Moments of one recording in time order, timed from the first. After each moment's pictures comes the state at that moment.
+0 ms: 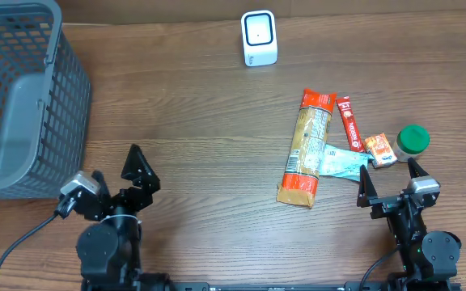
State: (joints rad) left arm 0.02 0.28 0.48 -0.29 -0.19 -0.62; right arm 0.05 0.01 0.02 -0.02 -0.12 0.05
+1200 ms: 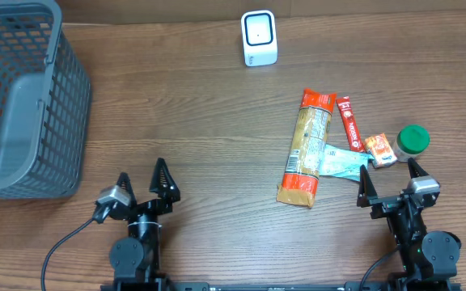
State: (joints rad) left arm 0.02 0.02 0.01 -0.01 -0.11 -0.52; right arm 0.05 0.01 0.02 -0.02 -0.12 0.05
